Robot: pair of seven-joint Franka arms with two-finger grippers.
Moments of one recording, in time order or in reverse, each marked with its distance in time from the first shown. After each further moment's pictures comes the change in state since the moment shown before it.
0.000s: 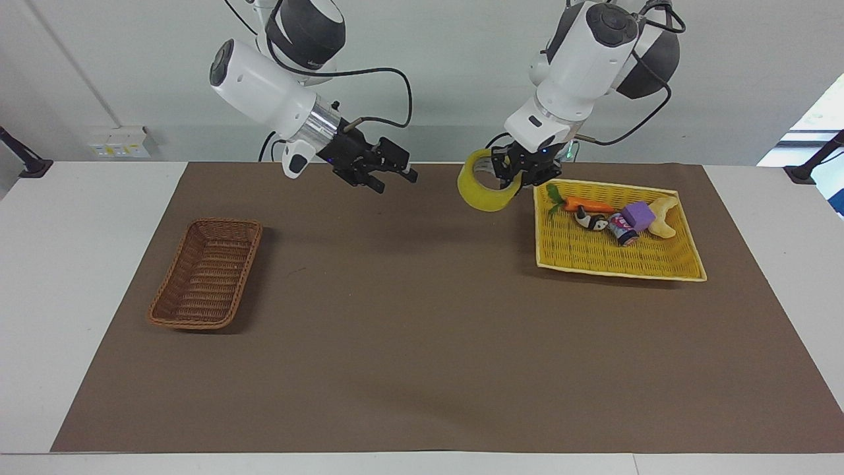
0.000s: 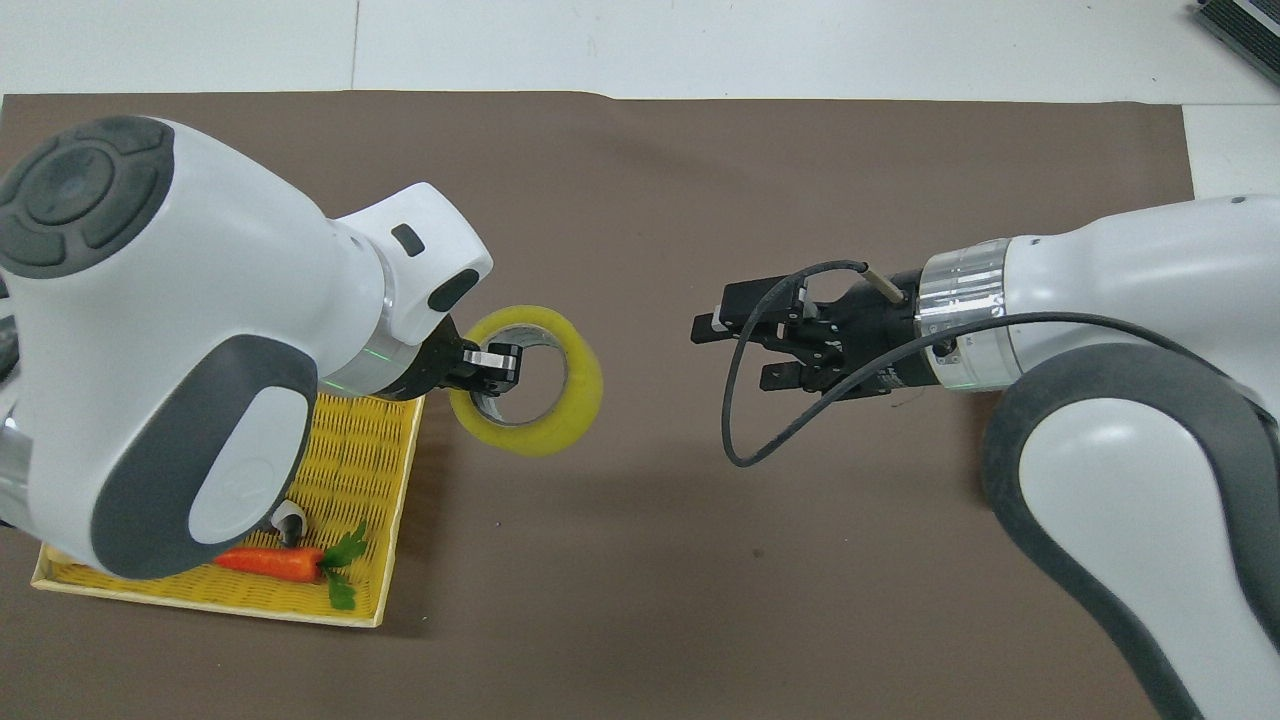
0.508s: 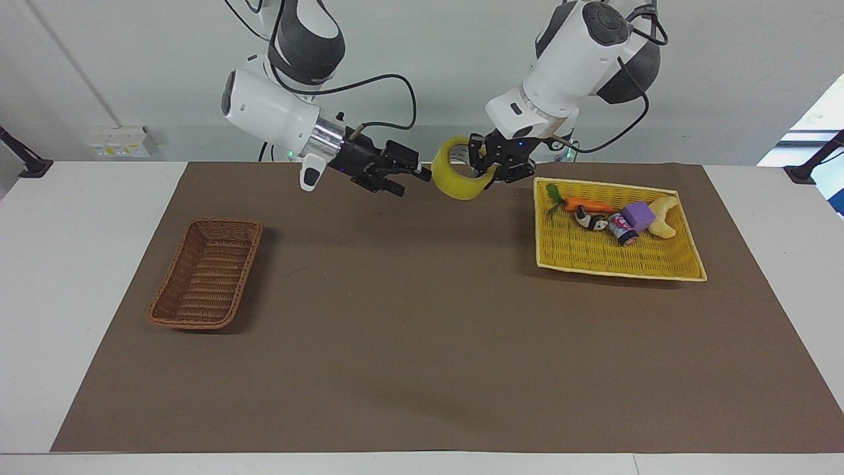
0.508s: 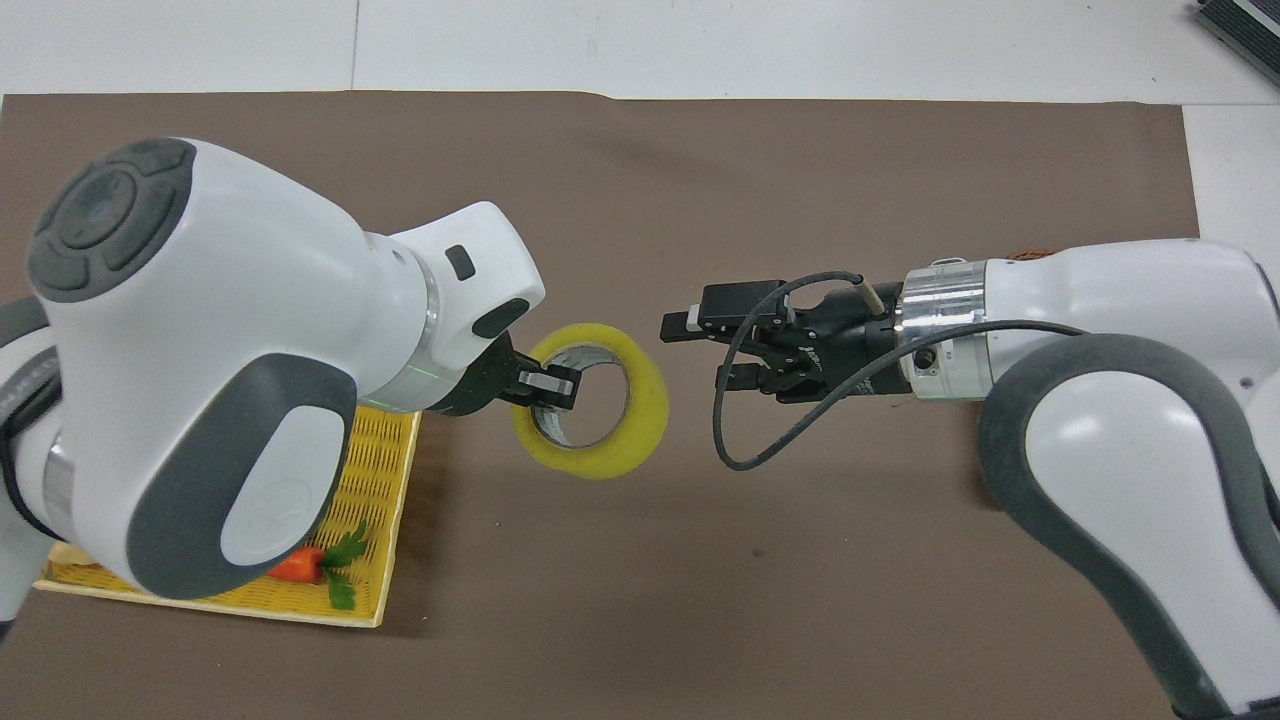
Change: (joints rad) left arm -0.036 0.000 -0.004 -0.008 -0.105 0.043 0.106; right arm 0.010 0.000 -0.004 -0.054 0.209 0.037 -0.128
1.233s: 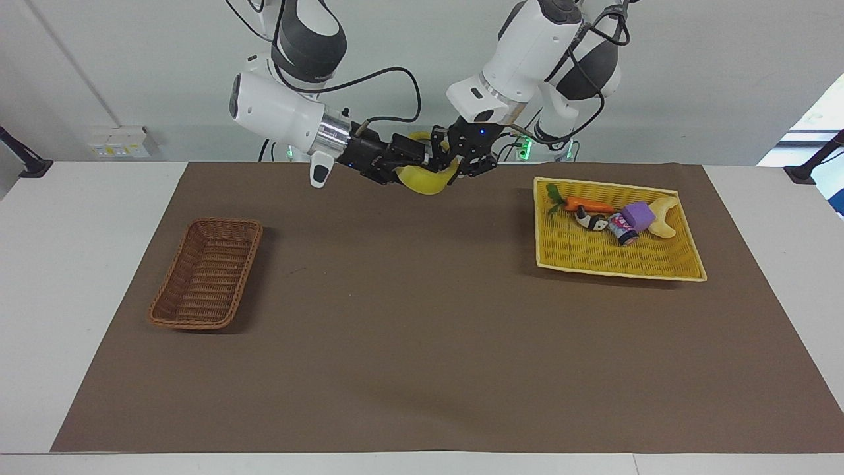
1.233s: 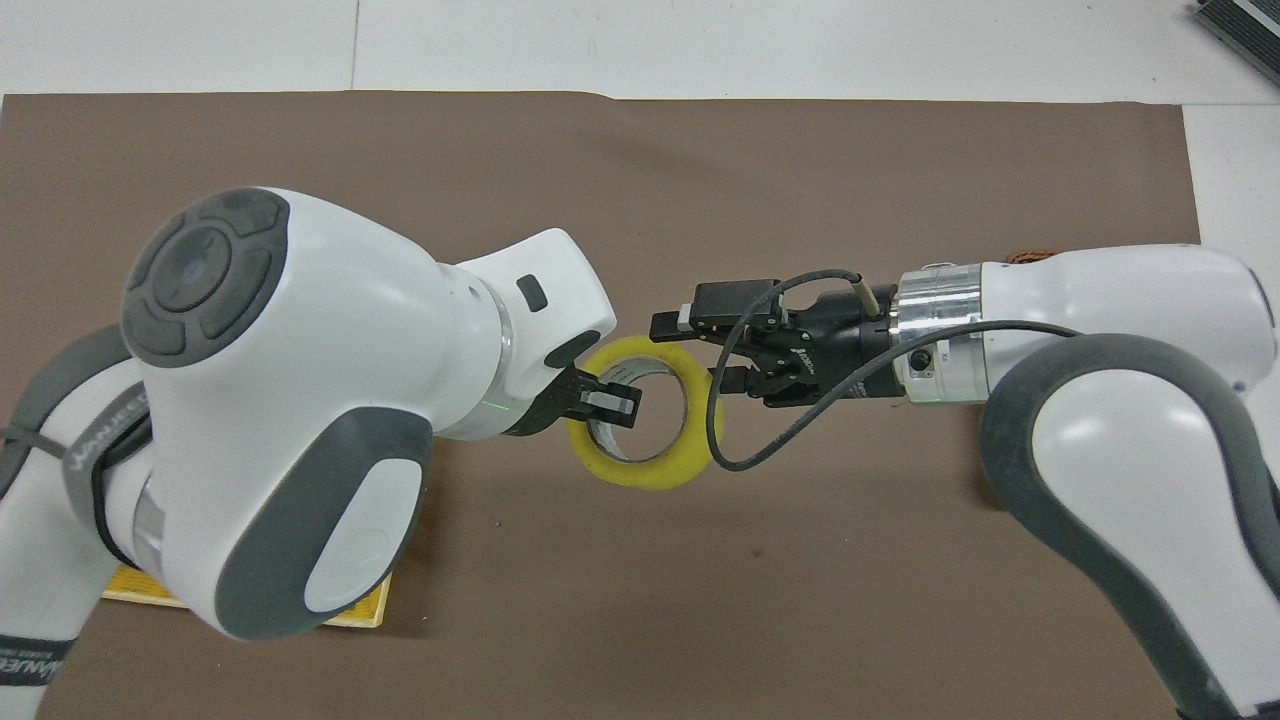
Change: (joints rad) left arm -0.101 0.000 0.000 -0.023 -0.001 0.180 -0.150; right arm 0.013 -0.026 -0.007 -0.032 0.015 -0.036 -0.001
